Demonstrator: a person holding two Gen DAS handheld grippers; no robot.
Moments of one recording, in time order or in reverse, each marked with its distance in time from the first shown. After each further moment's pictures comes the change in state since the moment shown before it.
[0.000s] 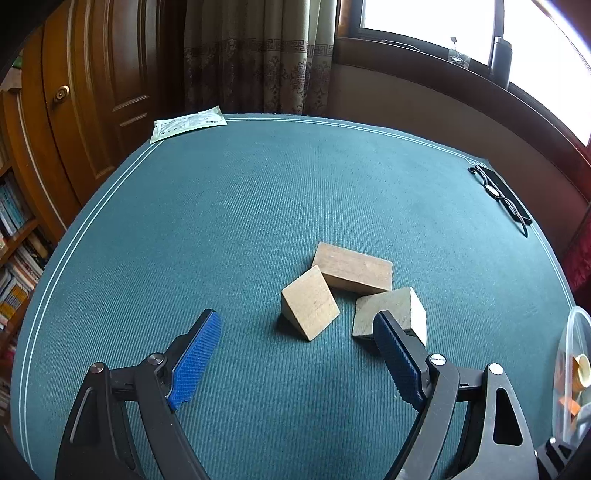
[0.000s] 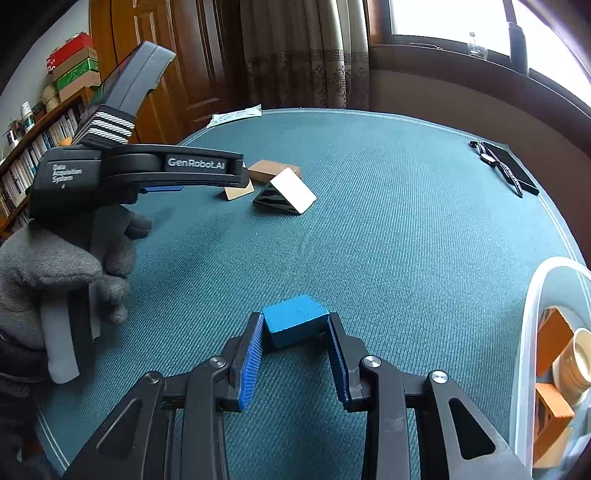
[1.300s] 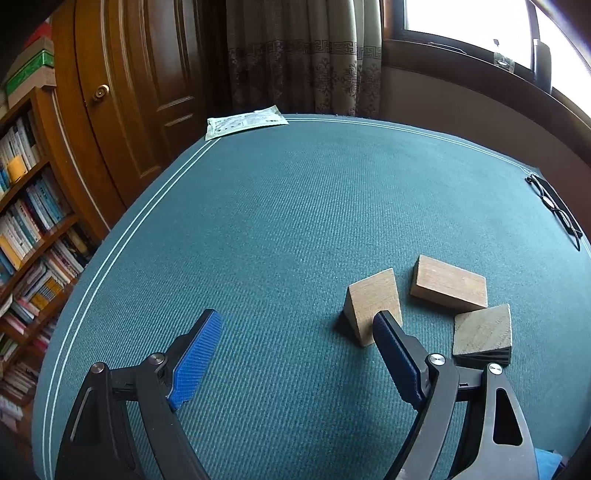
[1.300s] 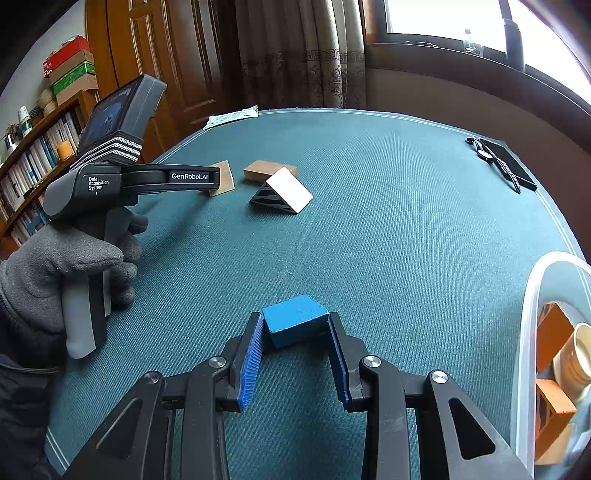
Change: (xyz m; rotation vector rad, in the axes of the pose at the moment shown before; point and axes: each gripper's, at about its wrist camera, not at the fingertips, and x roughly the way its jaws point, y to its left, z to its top) left arm 0.013 0.049 0.000 -0.038 -0.021 0.182; right arm 0.000 -0.001 -0.003 0.012 0.000 -0.006
